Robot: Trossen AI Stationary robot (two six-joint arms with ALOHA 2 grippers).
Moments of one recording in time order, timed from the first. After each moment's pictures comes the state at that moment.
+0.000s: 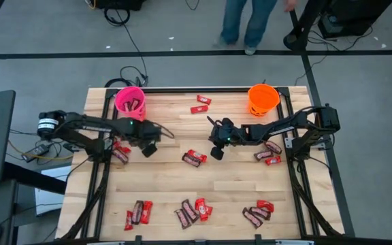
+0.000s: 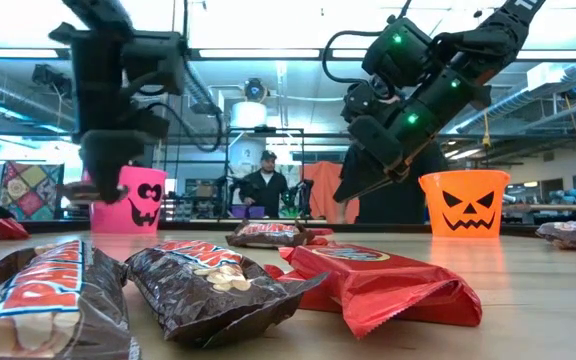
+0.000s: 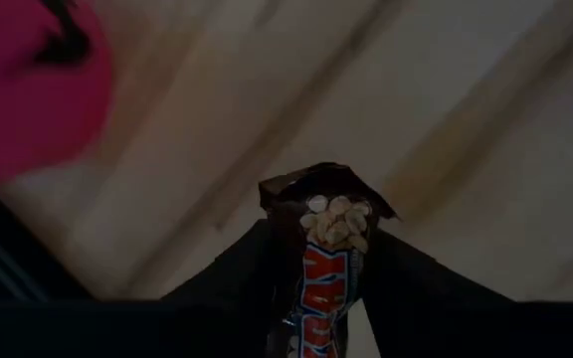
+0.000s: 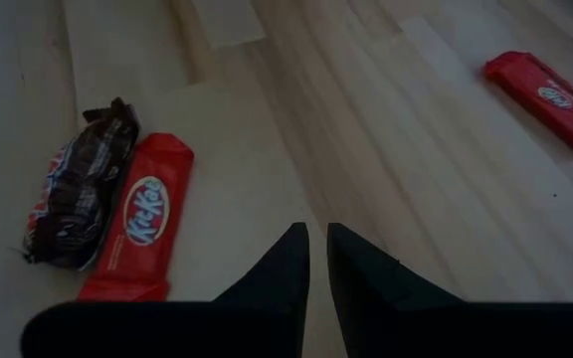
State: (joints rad) left arm 0.13 1.34 0.79 -0.96 -0.33 -0.55; right arm -0.08 1.64 0.74 0.14 0.22 0.22
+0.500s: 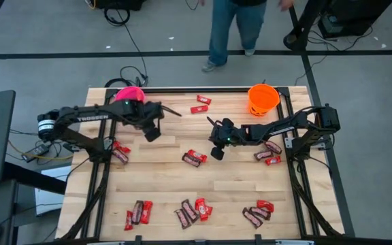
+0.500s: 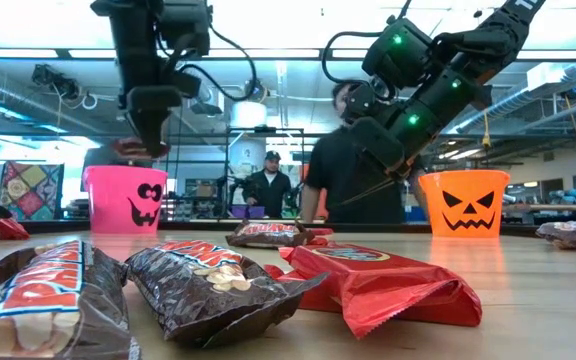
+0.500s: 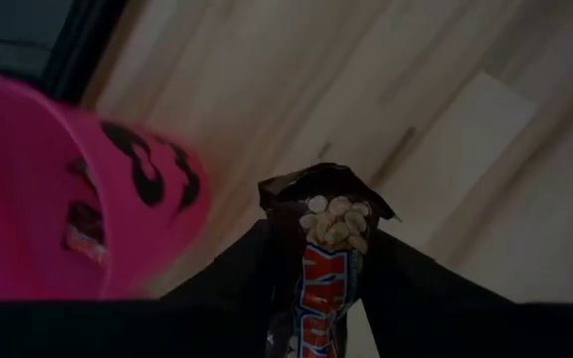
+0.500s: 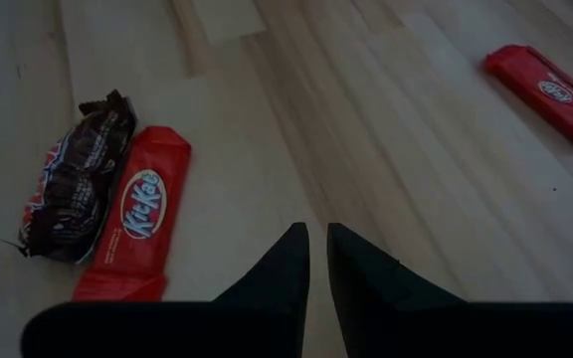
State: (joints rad) left arm 0.30 1.33 1.05 -1.05 -0.34 -0.26; right arm -0.08 1.64 0.74 0.13 0.22 0.22
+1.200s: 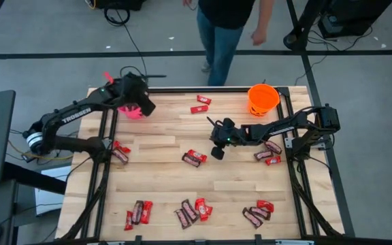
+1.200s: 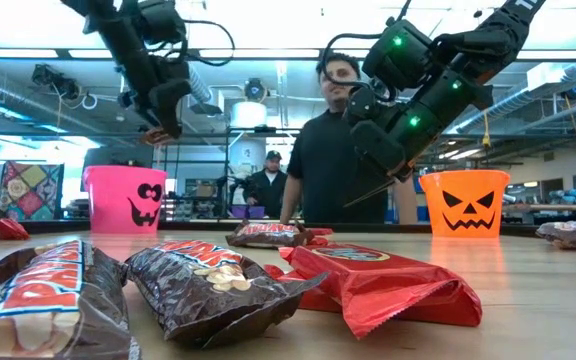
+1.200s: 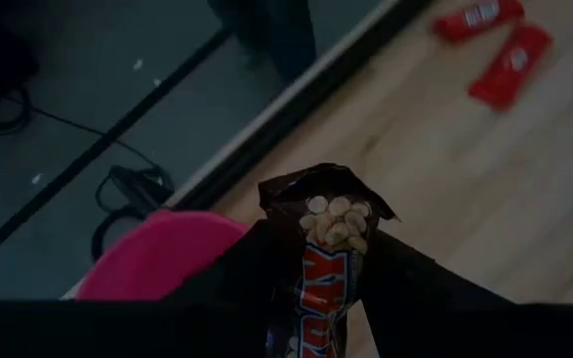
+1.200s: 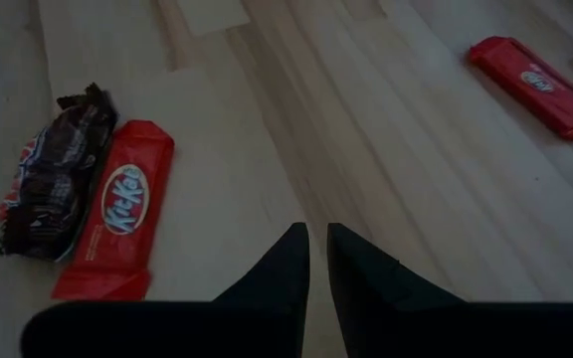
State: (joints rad) left arm 0.69 1.13 0.95 -0.65 -0.26 0.00; right arm -0.08 1.64 0.74 0.11 0.25 0.23
